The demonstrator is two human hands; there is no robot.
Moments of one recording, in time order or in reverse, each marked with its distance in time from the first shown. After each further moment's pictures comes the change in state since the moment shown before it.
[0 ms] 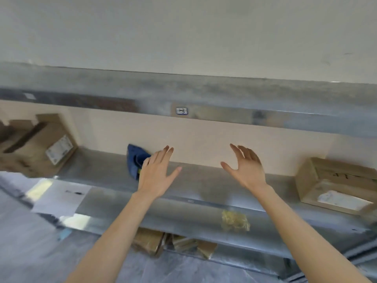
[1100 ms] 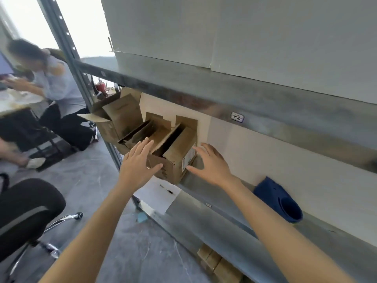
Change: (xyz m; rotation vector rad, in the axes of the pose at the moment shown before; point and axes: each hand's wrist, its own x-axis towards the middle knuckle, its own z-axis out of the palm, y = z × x) left_hand -0.061 -0.498 -0.147 0.056 0.183 -0.518; right_hand 0.109 -0.559 0.176 0.218 -0.293 -0.698
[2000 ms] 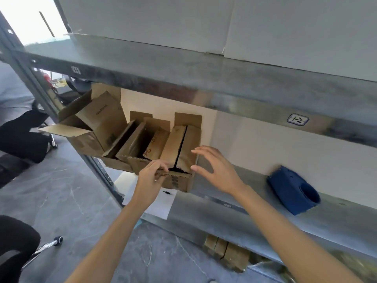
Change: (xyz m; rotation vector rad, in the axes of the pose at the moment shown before) left_hand 0.059 -0.073 0.060 -0.720 -0.037 0.315; right_hand 0.045 -0.035 0.050 0.160 0.214 0.017
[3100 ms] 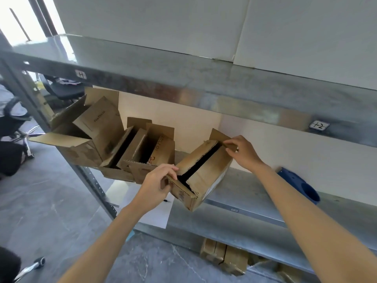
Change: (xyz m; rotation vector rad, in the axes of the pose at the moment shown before) left_hand 0.021 -0.037 -0.025 -0.061 -0.241 0.192; right_hand 0.048 0.054 -0.033 -0.054 0.060 0.447
